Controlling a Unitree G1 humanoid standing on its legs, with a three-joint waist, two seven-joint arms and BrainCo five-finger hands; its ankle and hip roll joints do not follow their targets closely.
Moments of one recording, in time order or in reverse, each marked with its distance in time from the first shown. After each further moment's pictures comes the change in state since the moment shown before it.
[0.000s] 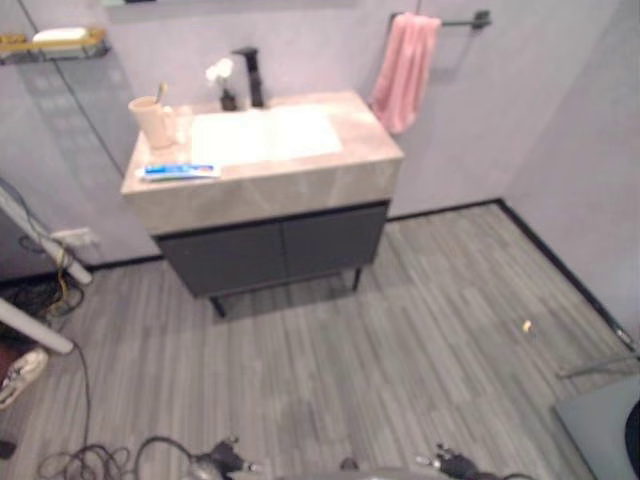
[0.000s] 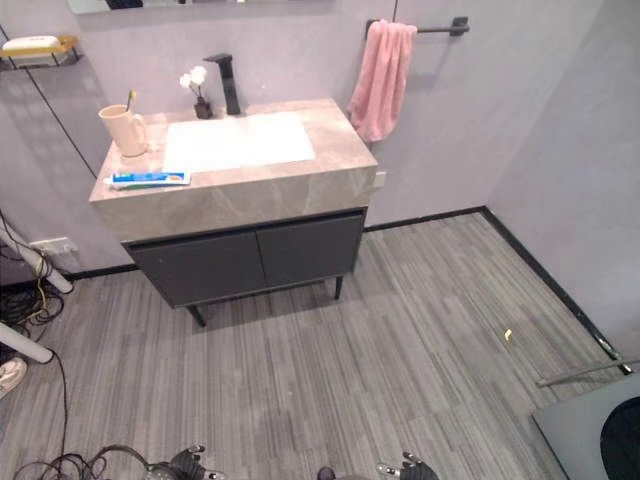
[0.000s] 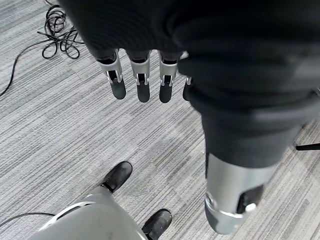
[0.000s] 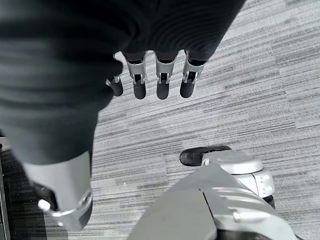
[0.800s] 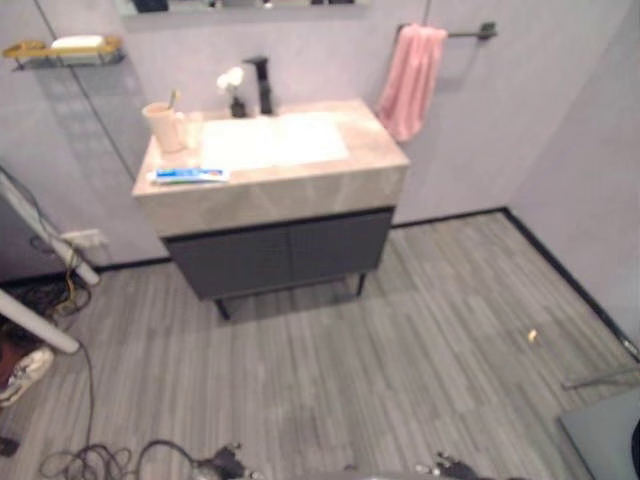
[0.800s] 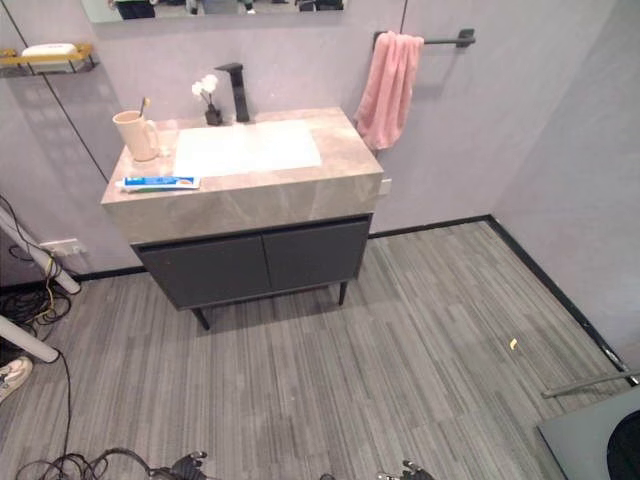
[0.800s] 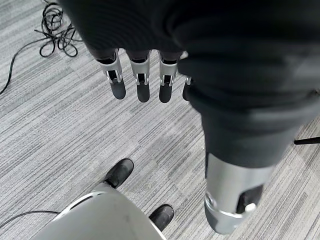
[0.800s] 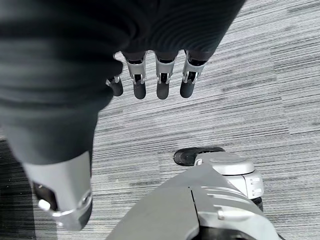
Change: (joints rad) left arm 0.018 0.000 -0.029 0.002 0.010 -0.014 -0.015; right arm -0.005 0.006 0.012 0.050 -0.027 0.005 0.001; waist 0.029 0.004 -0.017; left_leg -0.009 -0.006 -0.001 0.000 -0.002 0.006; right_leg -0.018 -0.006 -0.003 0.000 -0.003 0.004
